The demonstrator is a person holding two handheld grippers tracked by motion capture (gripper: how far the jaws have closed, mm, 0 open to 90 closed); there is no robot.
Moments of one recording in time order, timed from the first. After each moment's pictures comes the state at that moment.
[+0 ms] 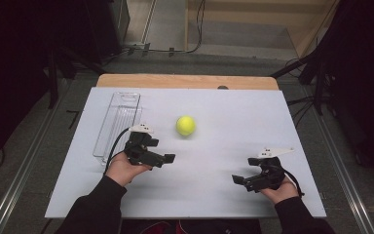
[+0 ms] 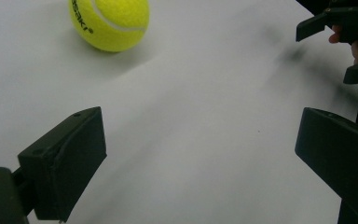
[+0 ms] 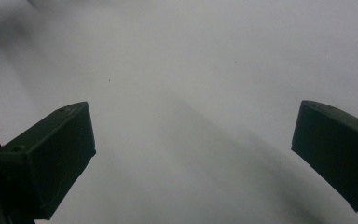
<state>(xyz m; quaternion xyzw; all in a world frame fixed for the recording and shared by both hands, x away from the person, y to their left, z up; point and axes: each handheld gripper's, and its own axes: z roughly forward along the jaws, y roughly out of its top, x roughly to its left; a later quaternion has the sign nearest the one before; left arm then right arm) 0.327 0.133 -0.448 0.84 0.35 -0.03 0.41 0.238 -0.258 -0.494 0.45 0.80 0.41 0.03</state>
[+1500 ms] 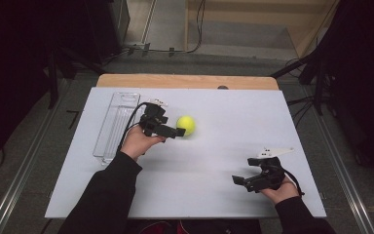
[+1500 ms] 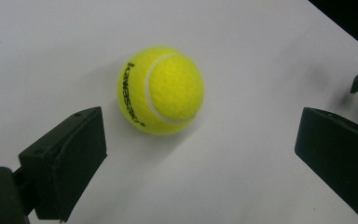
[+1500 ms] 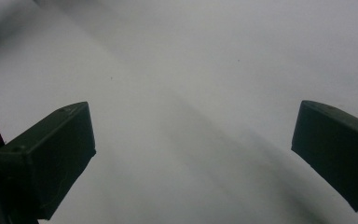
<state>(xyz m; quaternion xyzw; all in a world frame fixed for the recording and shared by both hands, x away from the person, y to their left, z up) 0.404 0.095 -0.439 0.84 0.36 -0.01 0.40 0.239 -0.259 -0.495 0.44 0.80 0.41 0.03</state>
